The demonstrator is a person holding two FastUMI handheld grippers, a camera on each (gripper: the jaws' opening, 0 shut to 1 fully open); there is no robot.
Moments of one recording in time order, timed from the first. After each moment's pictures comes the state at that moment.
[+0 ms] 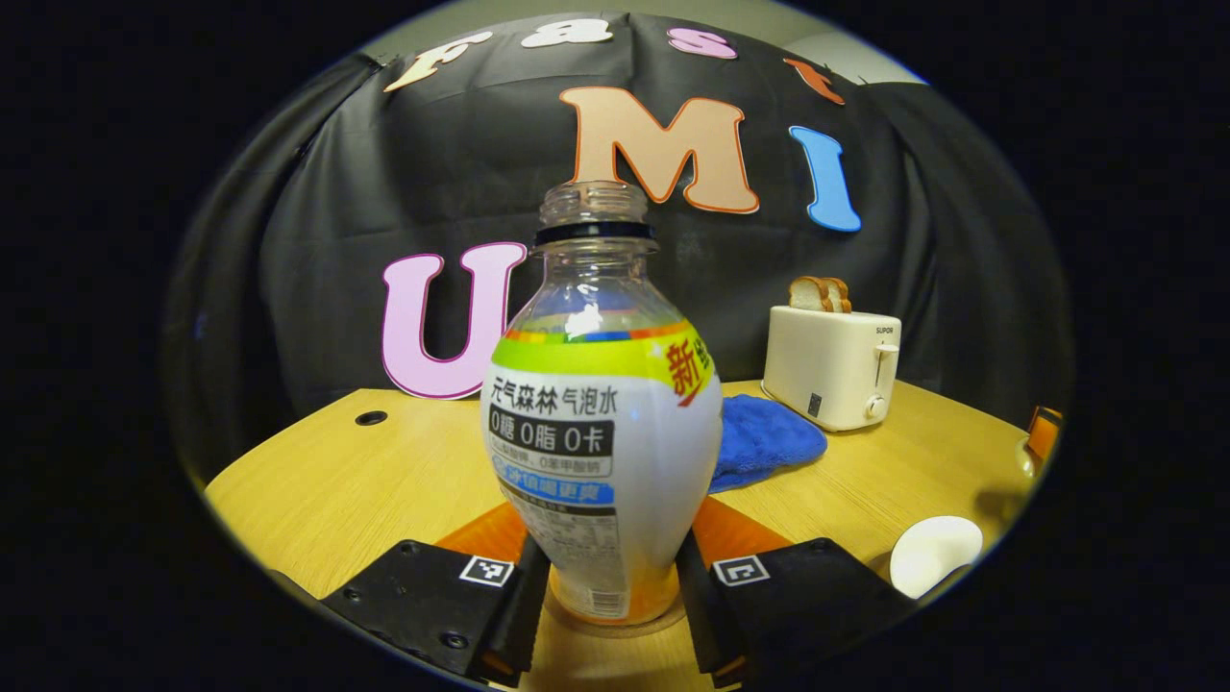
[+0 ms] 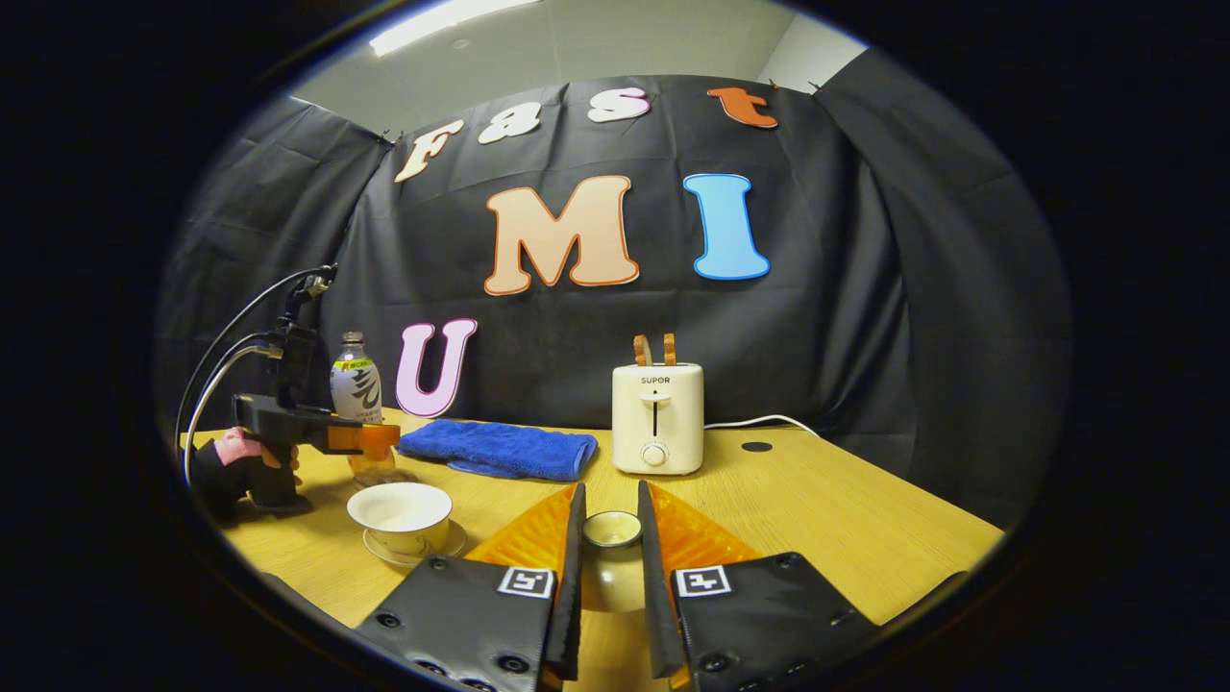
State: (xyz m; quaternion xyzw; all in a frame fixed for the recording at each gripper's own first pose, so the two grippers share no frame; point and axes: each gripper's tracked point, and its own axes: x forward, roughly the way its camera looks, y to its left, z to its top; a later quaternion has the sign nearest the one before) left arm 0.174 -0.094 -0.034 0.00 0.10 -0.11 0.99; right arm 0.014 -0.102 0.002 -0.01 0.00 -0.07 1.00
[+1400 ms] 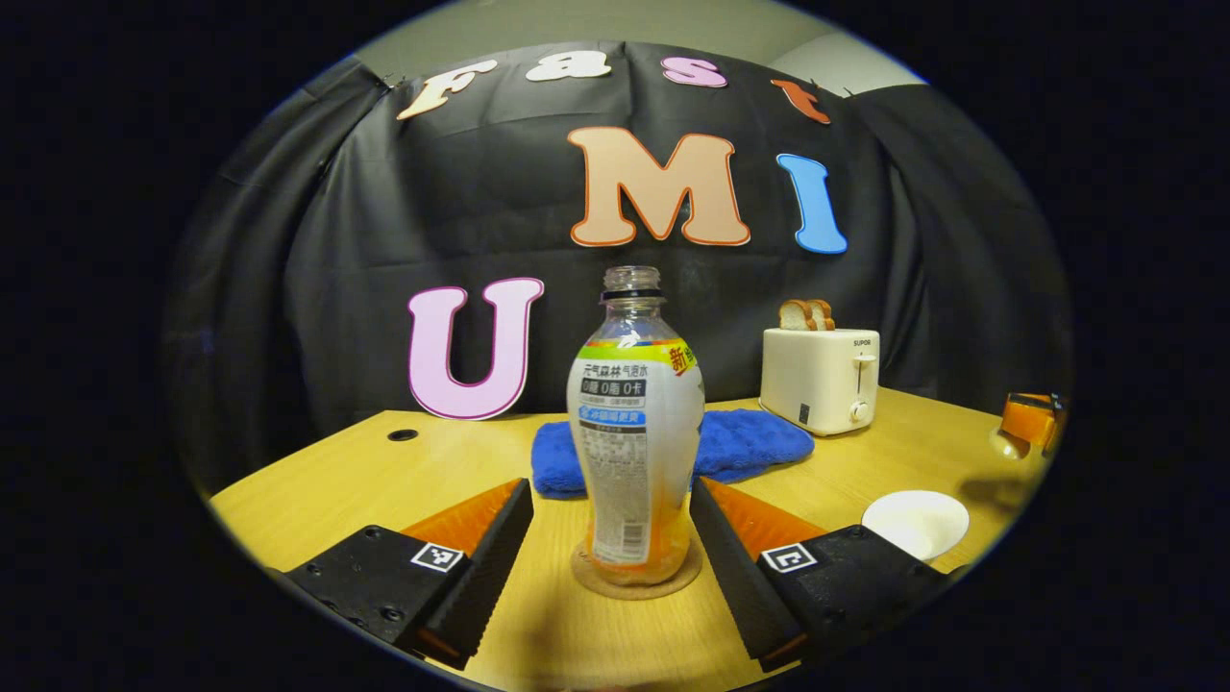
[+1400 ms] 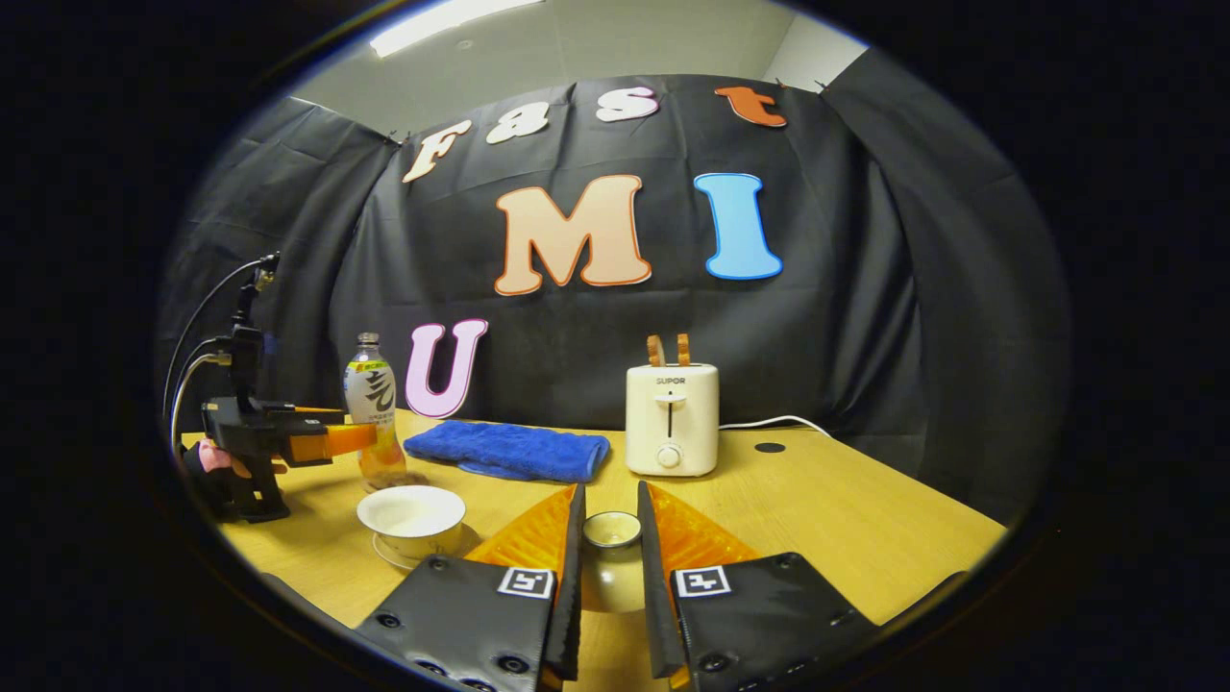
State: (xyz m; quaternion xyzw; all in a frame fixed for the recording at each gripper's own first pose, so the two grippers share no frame) left arm 0.116 -0.062 -0.015 0.02 0.04 -0.09 0.99; right arm 0.022 -0.080 0.002 0.00 0.00 -0.04 1.00
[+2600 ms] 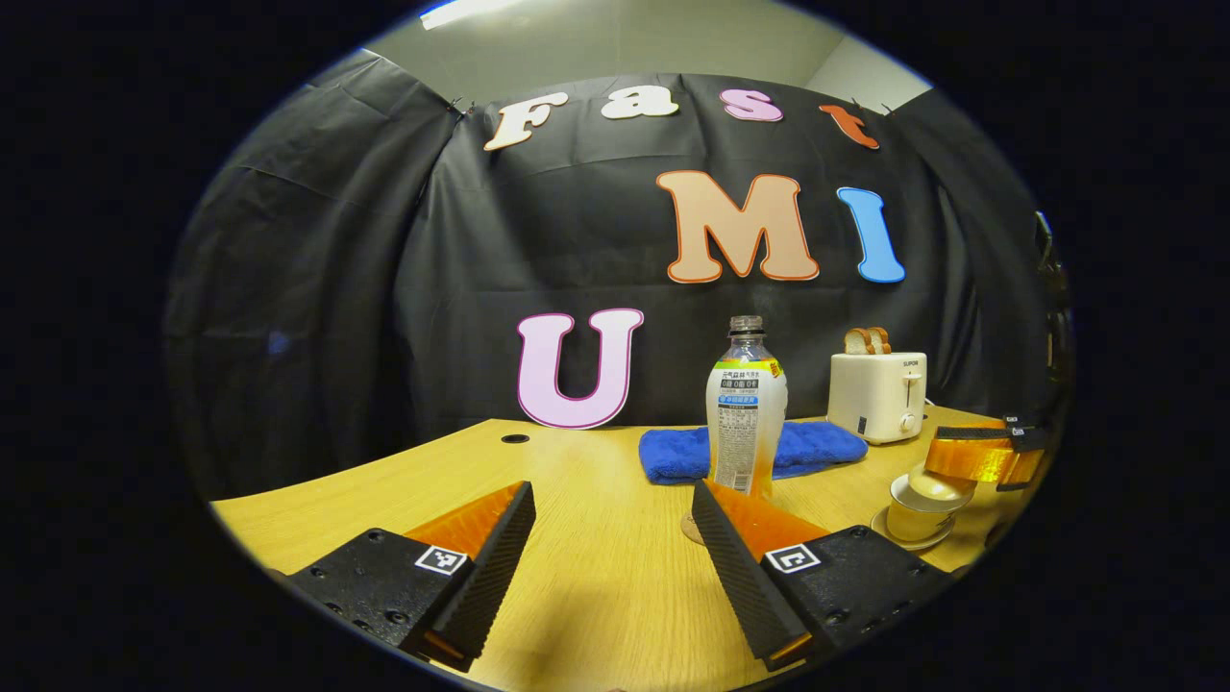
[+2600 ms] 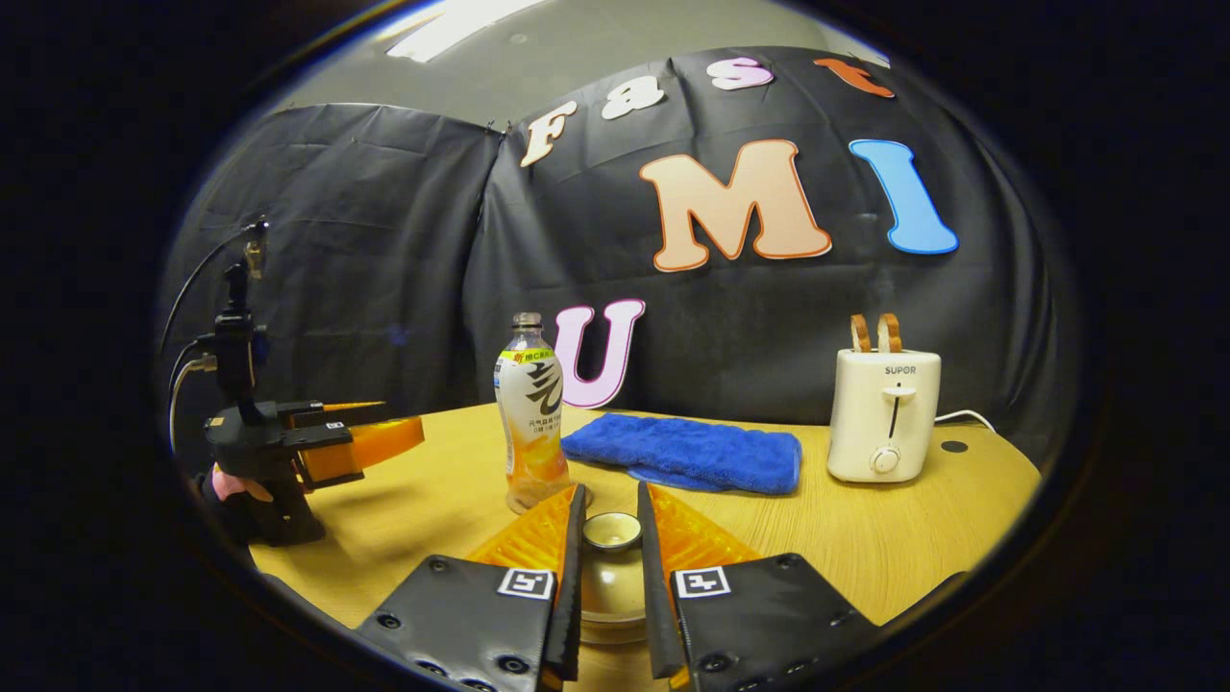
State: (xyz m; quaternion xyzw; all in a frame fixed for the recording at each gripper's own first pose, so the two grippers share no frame) left arm 0.049 0.011 -0.002 0.00 0.00 0.02 1.00; right arm 0.080 0.074 -0.019 0.00 0.05 0.16 0.99
